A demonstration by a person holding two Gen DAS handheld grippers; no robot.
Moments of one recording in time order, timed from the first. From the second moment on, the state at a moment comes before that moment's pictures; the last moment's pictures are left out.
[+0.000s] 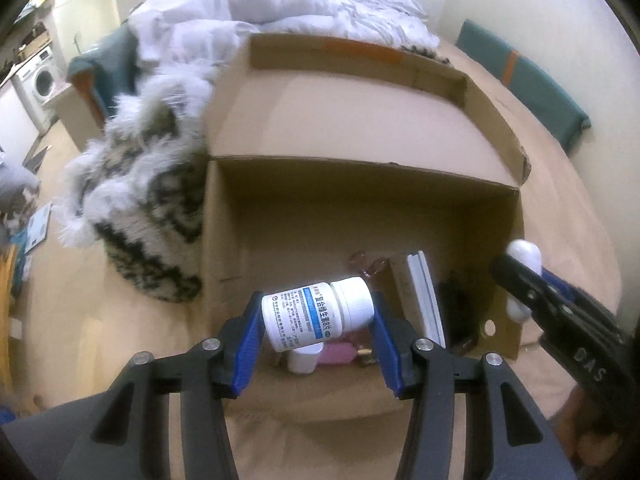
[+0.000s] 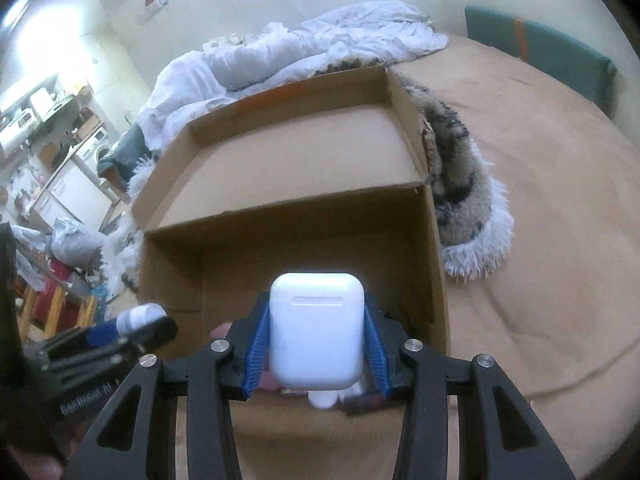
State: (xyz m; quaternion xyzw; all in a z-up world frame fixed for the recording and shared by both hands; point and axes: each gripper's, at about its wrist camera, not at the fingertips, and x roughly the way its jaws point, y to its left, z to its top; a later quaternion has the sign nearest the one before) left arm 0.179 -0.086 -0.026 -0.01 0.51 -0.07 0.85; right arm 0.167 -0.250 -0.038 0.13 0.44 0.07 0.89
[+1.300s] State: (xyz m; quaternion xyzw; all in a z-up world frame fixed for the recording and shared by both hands) left arm 0.151 -0.089 -0.062 0.02 0.52 -0.10 0.84; right arm 0.165 -0.267 -0.073 0.18 0.49 0.07 0.85
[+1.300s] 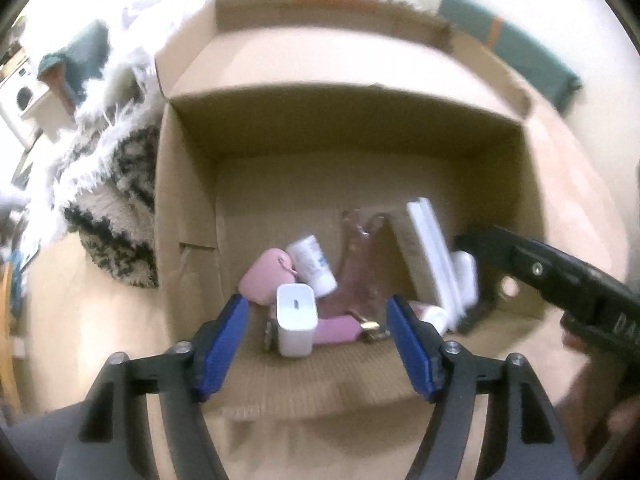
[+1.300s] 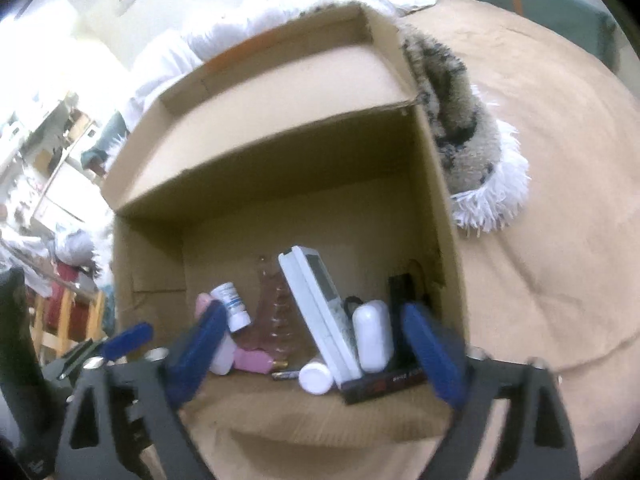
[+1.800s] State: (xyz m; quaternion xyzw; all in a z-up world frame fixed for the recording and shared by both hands) left arm 0.080 -0.045 -0.031 0.03 0.48 -0.06 0.88; right arm 0.085 -0.246 -0.059 0.15 0.48 0.07 0.86
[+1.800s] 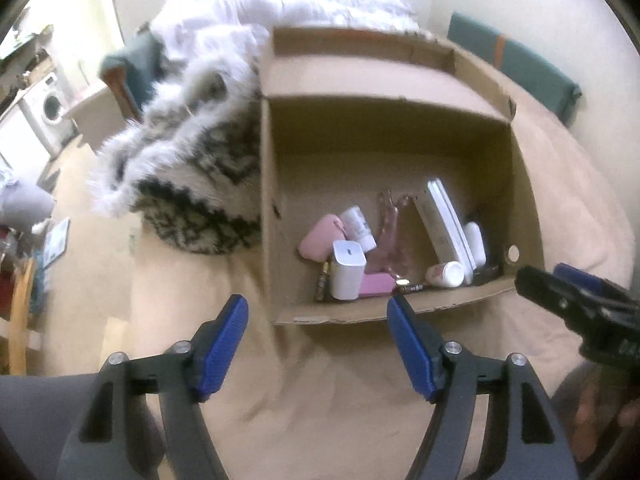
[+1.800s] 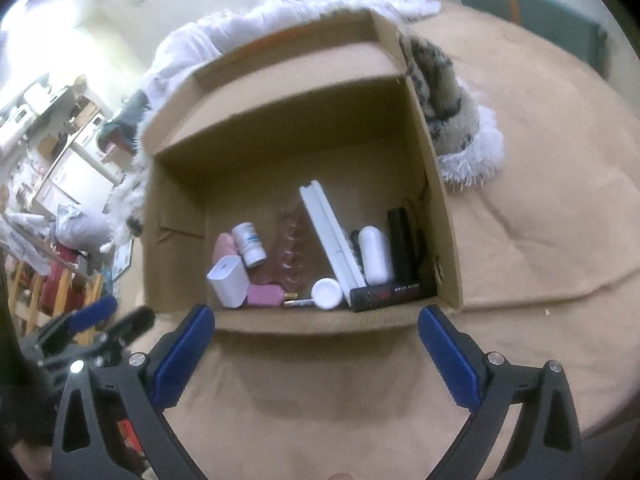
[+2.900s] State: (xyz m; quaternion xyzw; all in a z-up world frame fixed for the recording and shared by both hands) left arm 0.031 -0.022 0.013 0.02 0.34 -0.01 0.94; right arm 0.035 -0.231 -0.018 0.11 0.34 0.07 0.93
